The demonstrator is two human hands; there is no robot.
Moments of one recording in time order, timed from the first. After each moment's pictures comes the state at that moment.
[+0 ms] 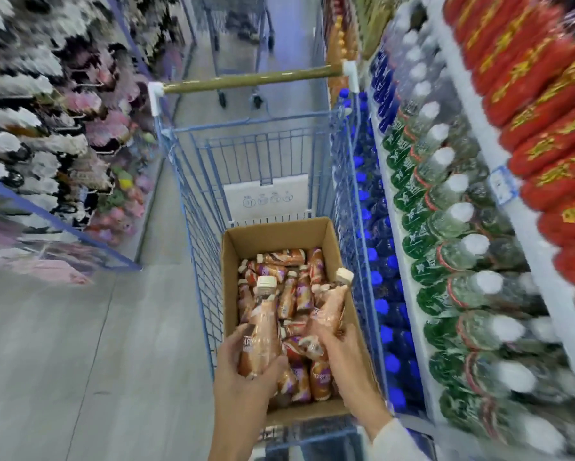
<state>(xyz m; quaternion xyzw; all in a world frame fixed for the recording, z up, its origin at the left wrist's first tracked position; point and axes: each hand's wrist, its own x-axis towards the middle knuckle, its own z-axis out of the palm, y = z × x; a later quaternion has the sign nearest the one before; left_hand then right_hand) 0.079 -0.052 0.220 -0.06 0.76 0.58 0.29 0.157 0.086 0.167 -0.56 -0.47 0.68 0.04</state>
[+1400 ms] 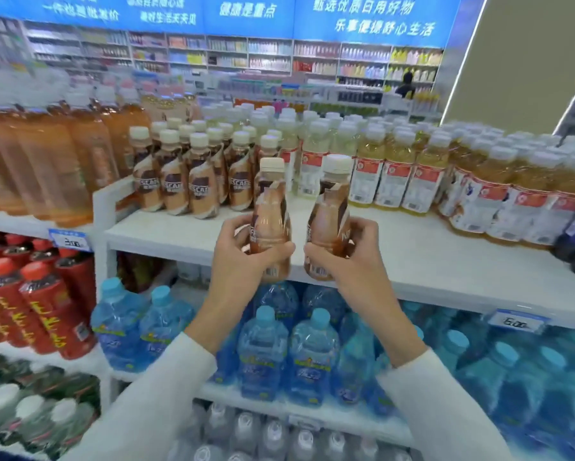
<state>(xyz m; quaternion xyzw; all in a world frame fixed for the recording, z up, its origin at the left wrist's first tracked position) 0.641 0.000 0.518 0.61 0.30 0.48 0.56 0.771 -0.111 0.541 -0.66 -0.40 0.18 0.60</state>
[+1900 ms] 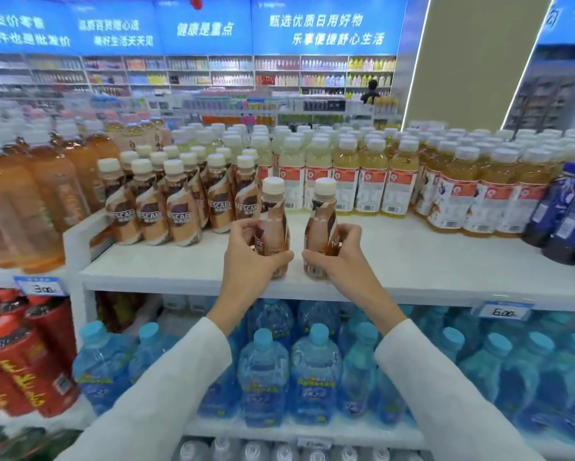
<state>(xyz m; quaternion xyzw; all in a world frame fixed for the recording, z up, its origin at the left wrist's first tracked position) 0.688 0.052 0.511 0.70 0.29 0.44 0.48 0.815 -0.070 0.525 -0.70 -0.39 0.18 0.57</state>
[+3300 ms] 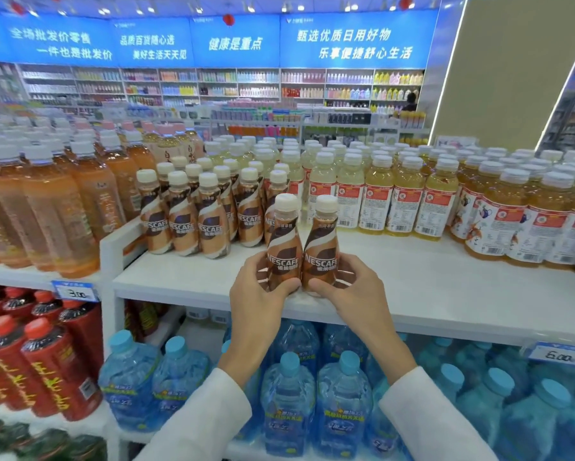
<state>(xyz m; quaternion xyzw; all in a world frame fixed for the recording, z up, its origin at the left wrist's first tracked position) 0.660 0.053 0.491 0.69 0.35 0.49 0.41 0.795 -0.039 0.505 -0.70 -0.39 0.10 0.58</state>
